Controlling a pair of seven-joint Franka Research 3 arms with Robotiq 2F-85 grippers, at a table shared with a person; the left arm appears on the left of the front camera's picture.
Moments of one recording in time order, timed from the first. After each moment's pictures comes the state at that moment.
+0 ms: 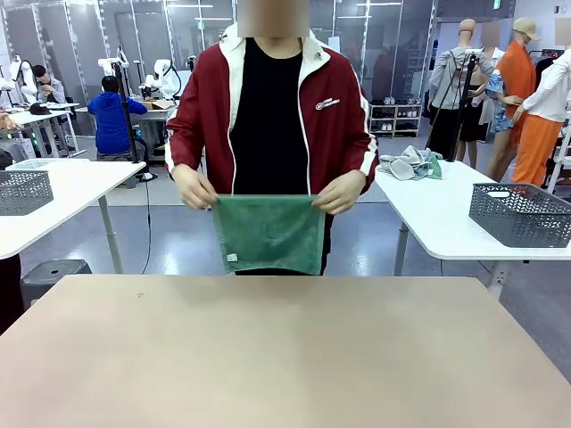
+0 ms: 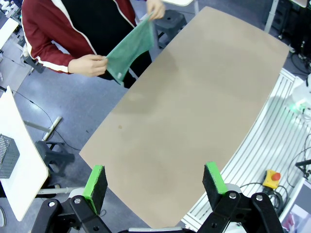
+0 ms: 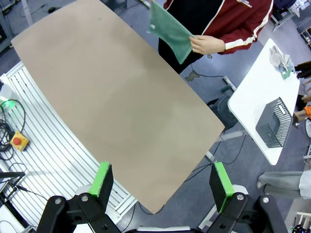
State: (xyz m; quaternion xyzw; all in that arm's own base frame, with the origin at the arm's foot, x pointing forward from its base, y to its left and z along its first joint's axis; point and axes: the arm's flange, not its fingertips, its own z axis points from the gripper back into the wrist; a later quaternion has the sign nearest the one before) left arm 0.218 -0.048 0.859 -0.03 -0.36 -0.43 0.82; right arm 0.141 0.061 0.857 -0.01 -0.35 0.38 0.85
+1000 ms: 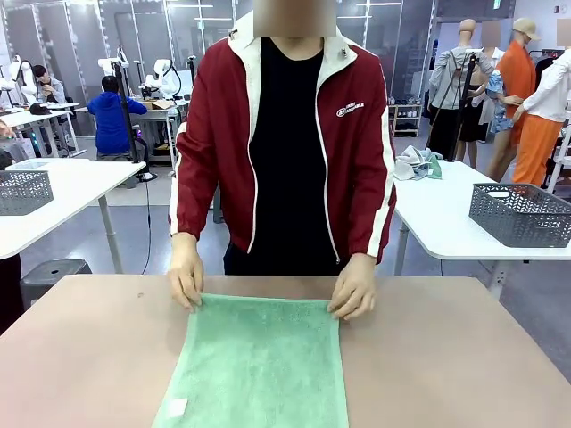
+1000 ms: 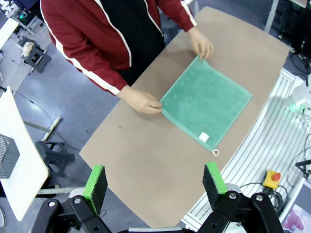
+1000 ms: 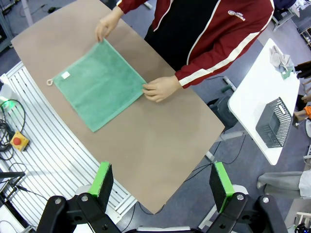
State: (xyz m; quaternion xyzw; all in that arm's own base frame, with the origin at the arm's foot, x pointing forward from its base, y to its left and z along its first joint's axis) left arm 0.218 -0.048 0.859 -0.03 -0.36 -0.43 0.82; right arm 0.141 0.061 0.857 -0.01 -0.35 0.38 0.85
